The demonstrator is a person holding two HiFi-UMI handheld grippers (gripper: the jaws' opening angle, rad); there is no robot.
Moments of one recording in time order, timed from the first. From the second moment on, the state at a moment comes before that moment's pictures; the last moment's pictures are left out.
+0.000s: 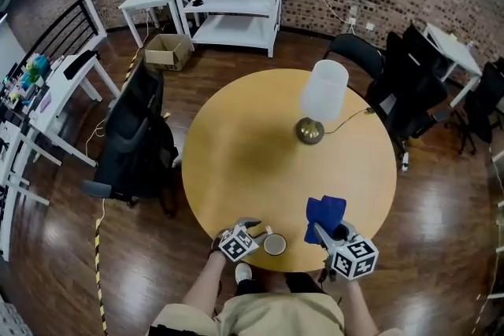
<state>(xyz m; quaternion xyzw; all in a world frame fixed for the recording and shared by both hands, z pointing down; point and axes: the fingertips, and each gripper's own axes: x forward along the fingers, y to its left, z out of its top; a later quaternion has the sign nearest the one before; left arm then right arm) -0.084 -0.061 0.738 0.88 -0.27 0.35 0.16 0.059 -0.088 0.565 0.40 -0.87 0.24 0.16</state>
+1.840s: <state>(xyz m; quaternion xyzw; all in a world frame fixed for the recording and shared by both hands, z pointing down) -0.076 -0.052 0.751 0.85 -0.36 0.29 0.25 -0.014 -0.056 0.753 0.12 -0.76 0.55 0.31</state>
